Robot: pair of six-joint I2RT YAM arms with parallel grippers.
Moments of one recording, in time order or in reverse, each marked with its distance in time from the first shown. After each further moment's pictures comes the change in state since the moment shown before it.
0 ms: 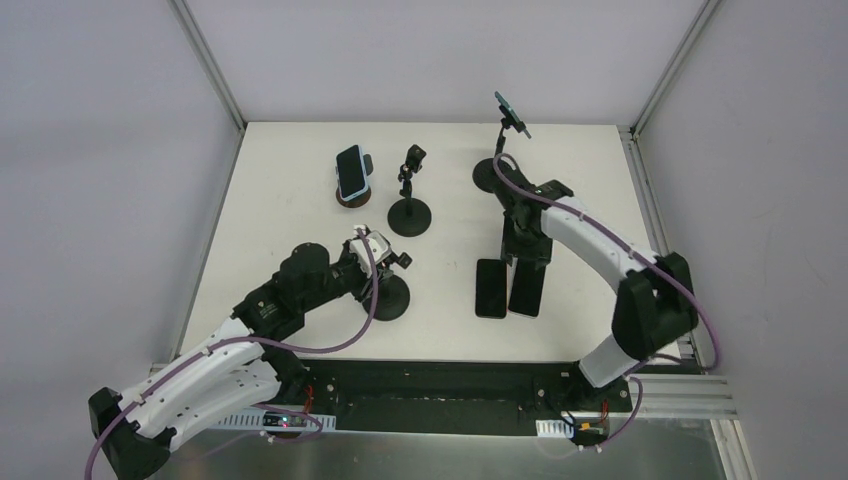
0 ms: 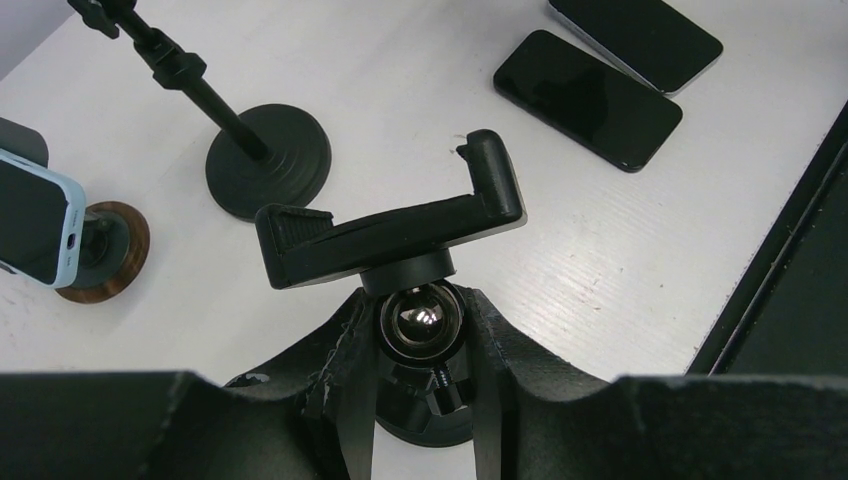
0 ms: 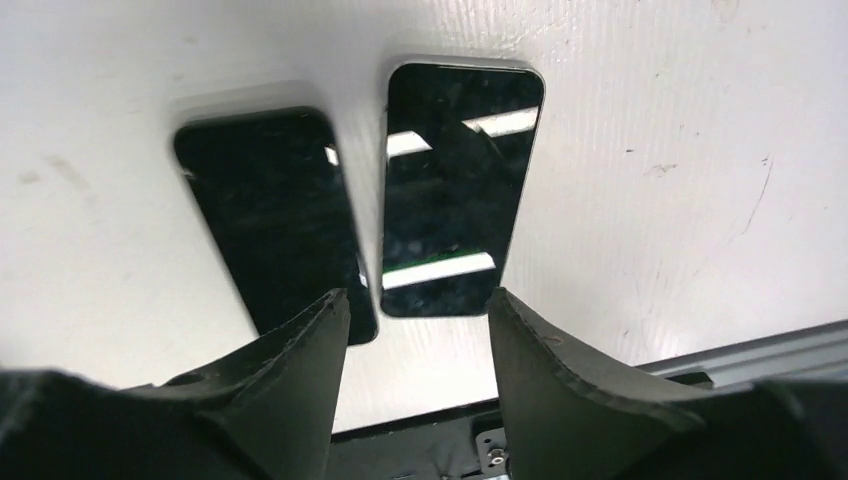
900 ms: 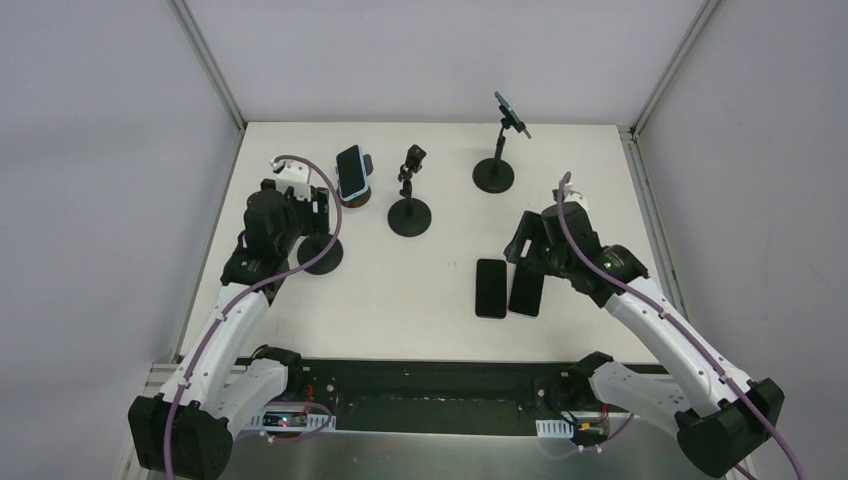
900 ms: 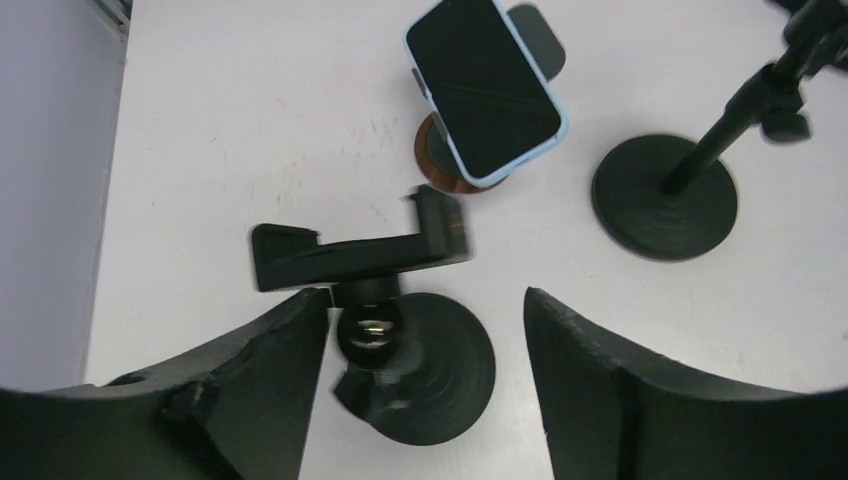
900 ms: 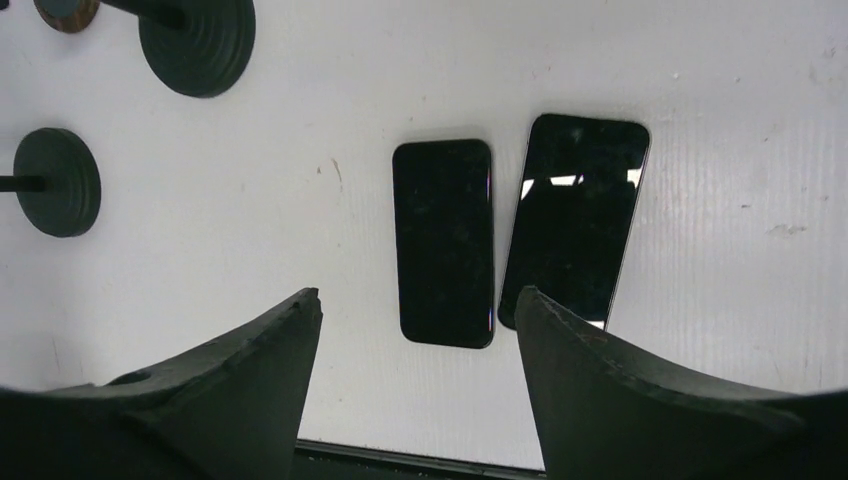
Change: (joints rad) left arm 0.594 0.225 0.148 0.053 -0.171 -0.100; right arm 0.035 -0.666 -0.335 0.328 -0.117 0.075
